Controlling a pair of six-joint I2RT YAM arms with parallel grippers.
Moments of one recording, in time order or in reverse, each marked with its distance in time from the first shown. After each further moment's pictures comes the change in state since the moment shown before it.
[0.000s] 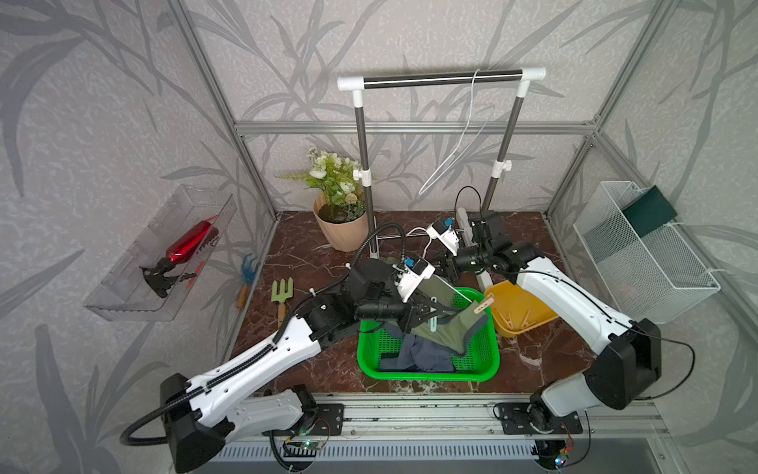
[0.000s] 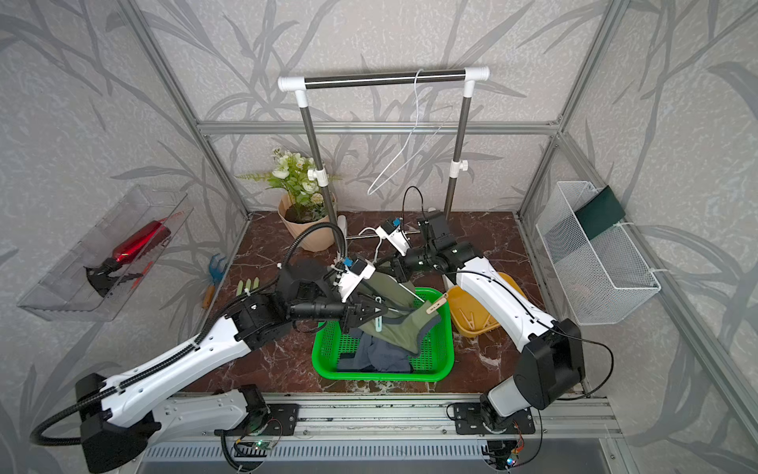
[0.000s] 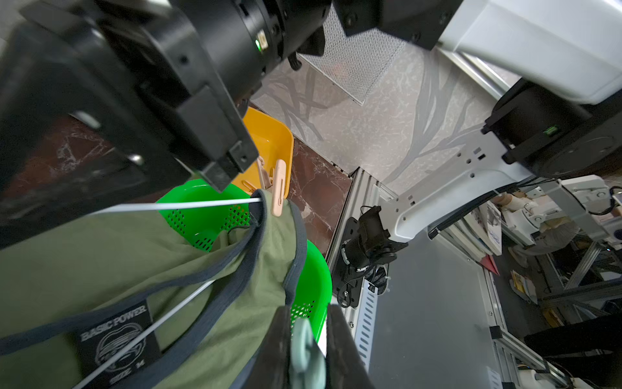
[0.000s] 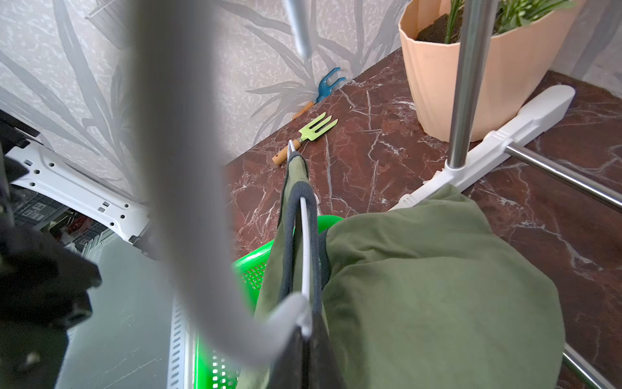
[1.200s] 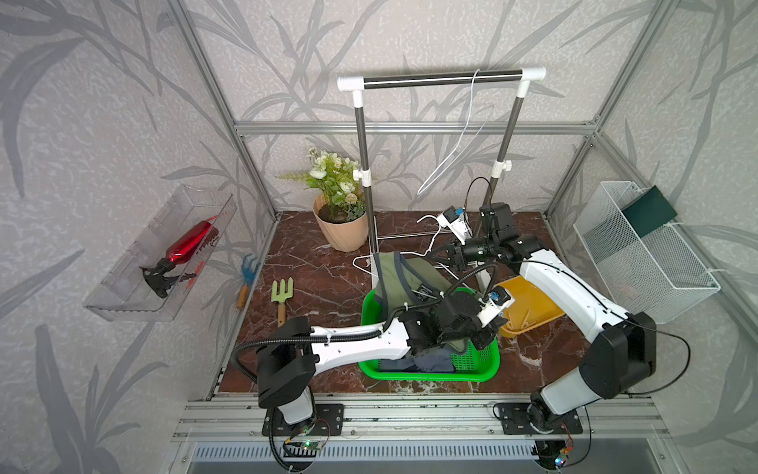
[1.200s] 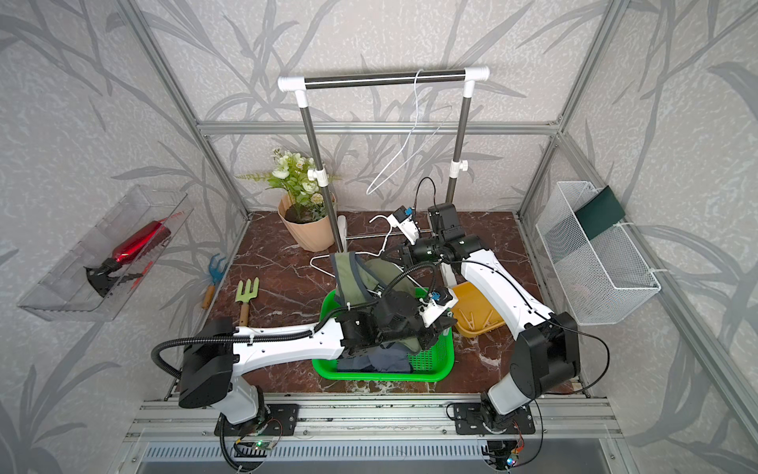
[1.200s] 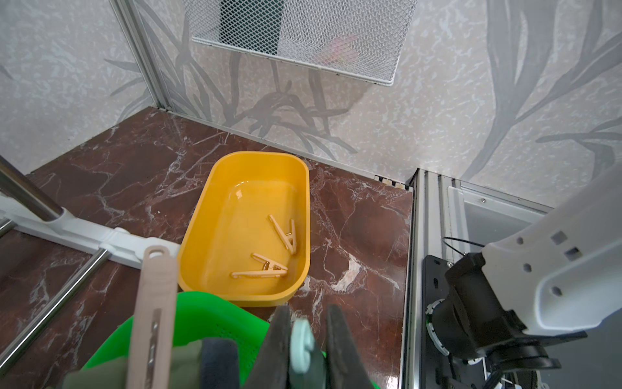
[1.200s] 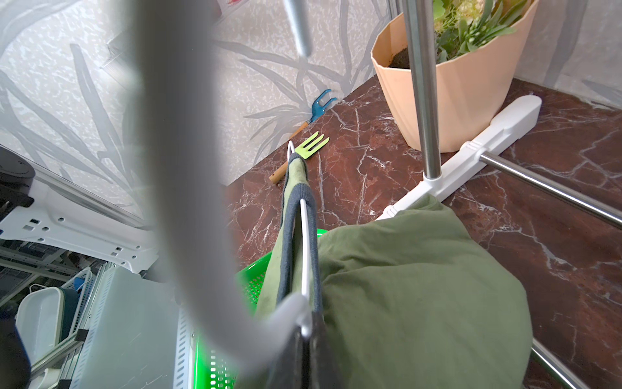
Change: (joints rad) left arm -0.306 0.527 0.146 0.483 -0.437 0.233; right arm -0.093 0.052 0.041 0.034 -0.100 0.036
